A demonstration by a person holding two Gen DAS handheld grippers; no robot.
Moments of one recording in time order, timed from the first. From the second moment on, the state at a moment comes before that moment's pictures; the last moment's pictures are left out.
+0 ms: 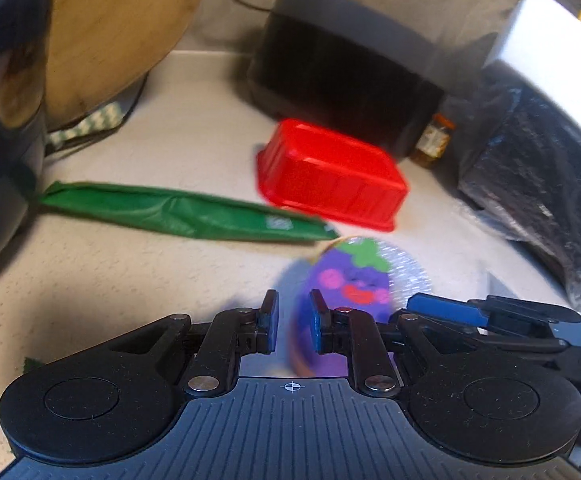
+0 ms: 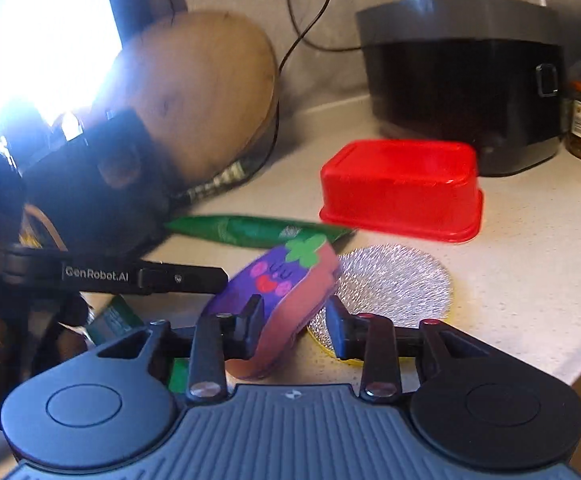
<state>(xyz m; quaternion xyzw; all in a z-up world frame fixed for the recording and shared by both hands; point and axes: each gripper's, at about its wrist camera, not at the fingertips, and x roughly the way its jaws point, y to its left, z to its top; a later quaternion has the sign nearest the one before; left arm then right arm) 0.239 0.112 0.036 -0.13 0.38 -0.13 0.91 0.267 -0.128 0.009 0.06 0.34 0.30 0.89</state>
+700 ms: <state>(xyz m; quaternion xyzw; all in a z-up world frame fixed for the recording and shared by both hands) 0.230 0.056 0.051 -0.23 0.37 -0.33 0.84 0.250 -0.196 -0.022 0.14 0.34 0.27 0.89</state>
